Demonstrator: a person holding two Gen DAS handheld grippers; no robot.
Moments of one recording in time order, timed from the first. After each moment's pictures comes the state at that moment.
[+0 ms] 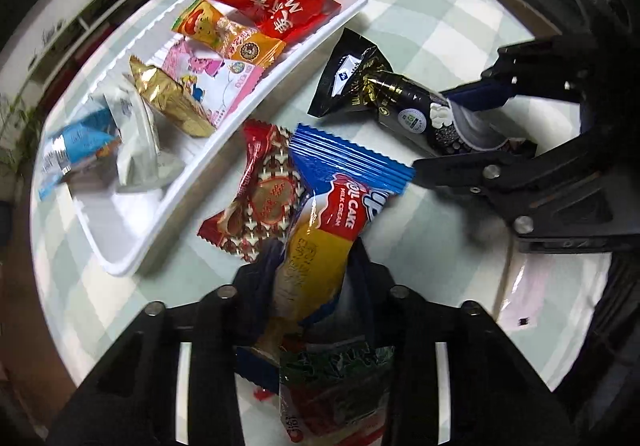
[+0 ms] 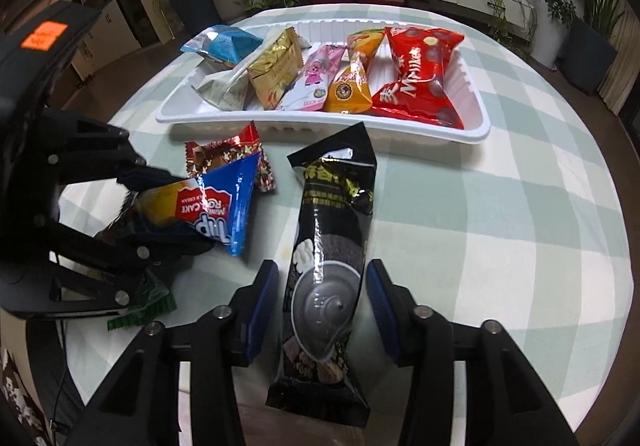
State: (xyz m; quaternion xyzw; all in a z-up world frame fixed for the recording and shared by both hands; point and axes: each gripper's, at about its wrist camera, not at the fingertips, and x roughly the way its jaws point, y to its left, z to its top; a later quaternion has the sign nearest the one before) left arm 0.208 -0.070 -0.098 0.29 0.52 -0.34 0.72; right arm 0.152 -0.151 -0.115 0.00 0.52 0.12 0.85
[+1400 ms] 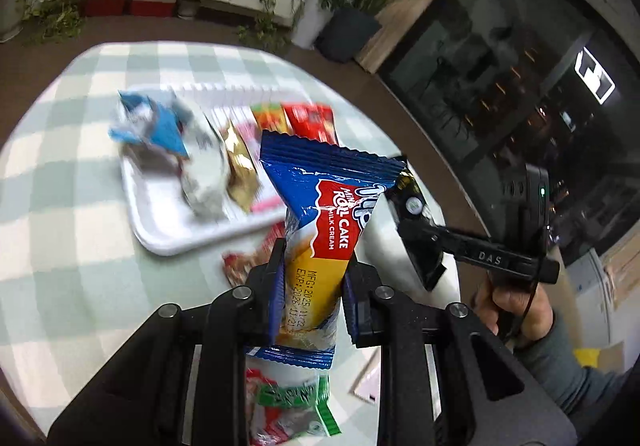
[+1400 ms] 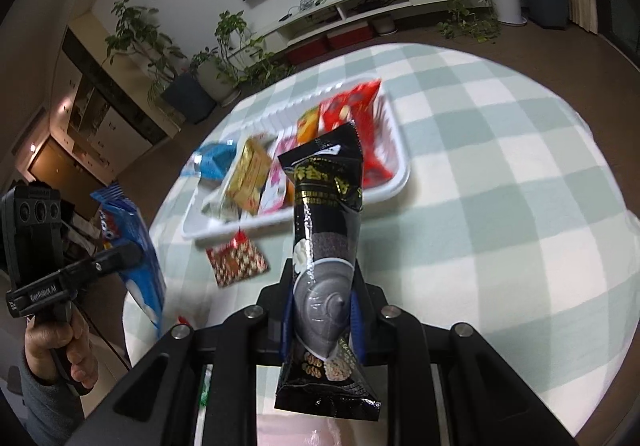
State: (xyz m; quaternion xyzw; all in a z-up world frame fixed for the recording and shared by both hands) left arm 0.226 0.027 -0.003 -0.10 0.46 -0.36 0.81; right arm 0.159 -0.243 -0.065 0.20 0.44 0.12 0.87
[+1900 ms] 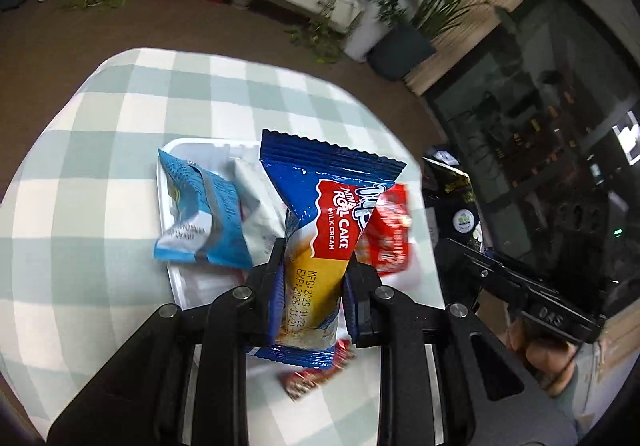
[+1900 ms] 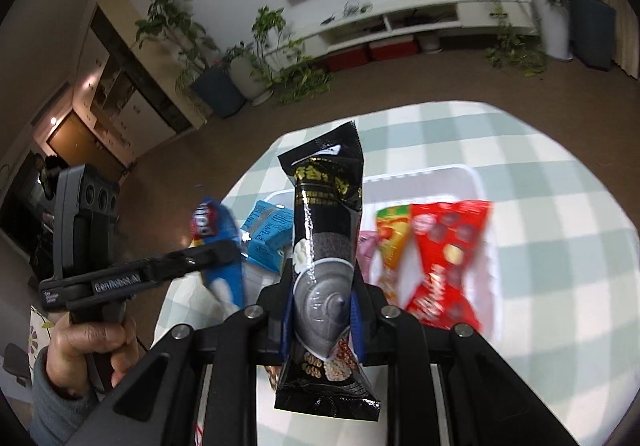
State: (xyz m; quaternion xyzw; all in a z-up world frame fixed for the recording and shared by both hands) left arm 0.354 0.033 -0.004 -0.15 0.51 -0.27 0.80; right arm 0.286 -0.171 -0.027 0.15 0.45 0.18 0.86
